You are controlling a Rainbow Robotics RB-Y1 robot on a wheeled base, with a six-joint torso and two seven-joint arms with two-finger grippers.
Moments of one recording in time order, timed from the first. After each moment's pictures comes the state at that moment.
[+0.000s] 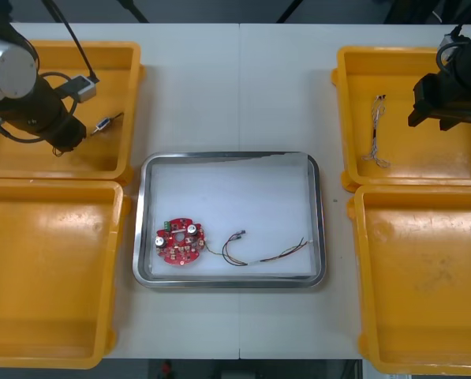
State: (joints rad) right arm -0.92 -0.88 0.27 -1.36 -0.95 1.70 1.11; left arm -1.02 0.97 -0.81 -1.07 1.16 1.14 -1.87
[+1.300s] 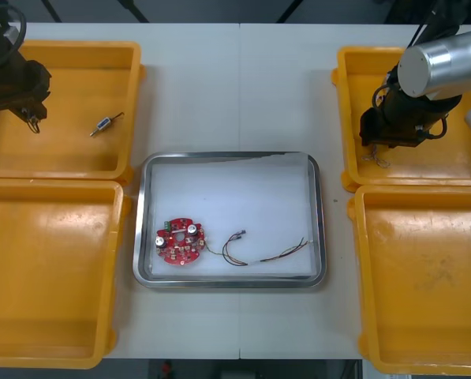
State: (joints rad) right arm -0.96 -0.62 0.38 -1.00 -0.69 1.38 1.19; left arm -1.02 1.01 -0.43 -1.27 1.12 1.68 -1.03
